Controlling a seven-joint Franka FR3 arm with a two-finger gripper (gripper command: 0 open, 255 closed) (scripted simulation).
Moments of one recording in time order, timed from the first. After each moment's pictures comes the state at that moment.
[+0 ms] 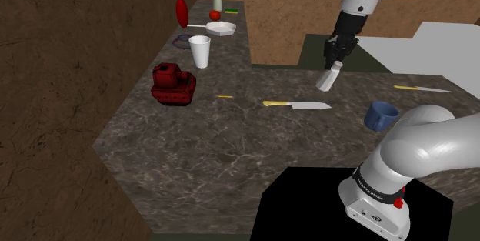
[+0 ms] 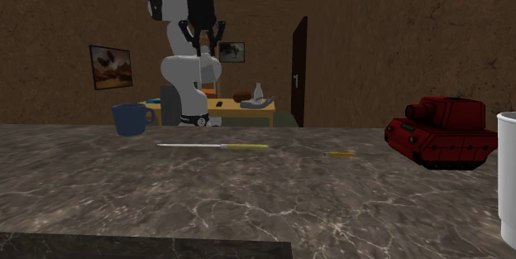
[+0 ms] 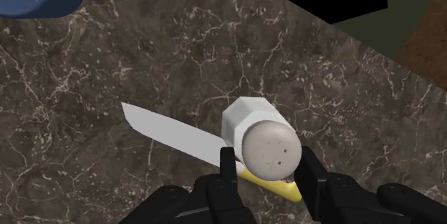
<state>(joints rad) -0.10 -0.80 -0.18 -2.47 -0.06 1.66 0.04</state>
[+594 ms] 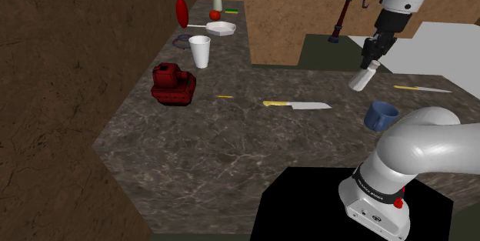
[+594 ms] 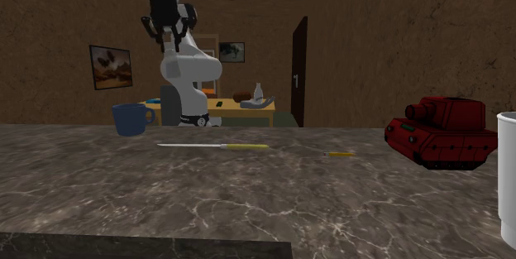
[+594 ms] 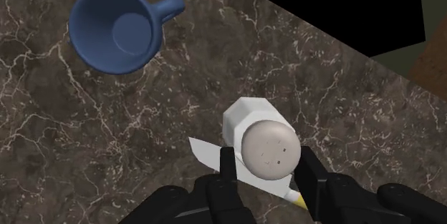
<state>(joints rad) -0.20 -0.96 -0.33 -2.48 -0.21 1.51 -0.14</state>
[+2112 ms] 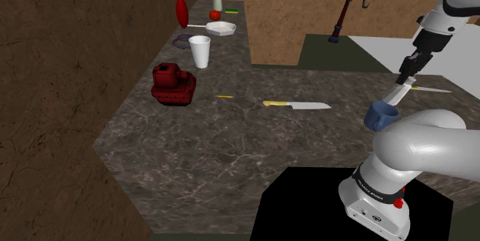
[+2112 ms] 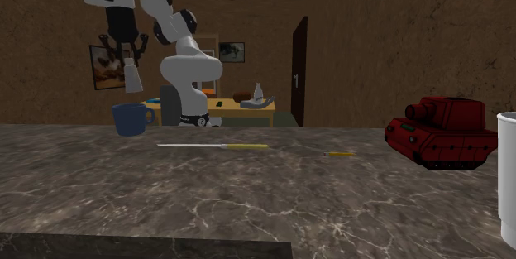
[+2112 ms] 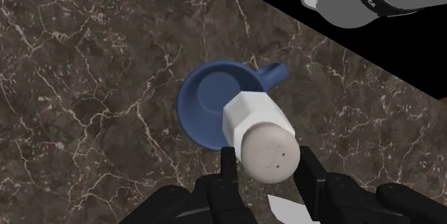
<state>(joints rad) -0.33 -1.09 -0.60 -2.54 -0.47 1.50 -0.39</state>
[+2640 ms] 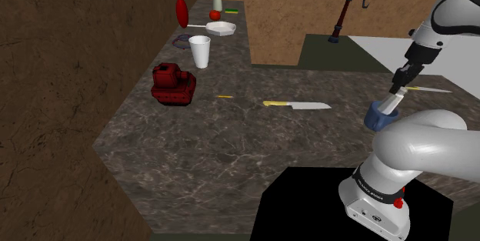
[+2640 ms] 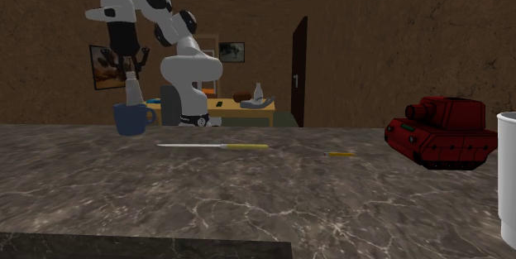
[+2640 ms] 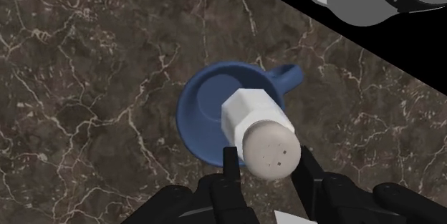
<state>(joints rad) -0.34 -1.10 -0.66 -2.64 -0.52 1.58 -0.38</state>
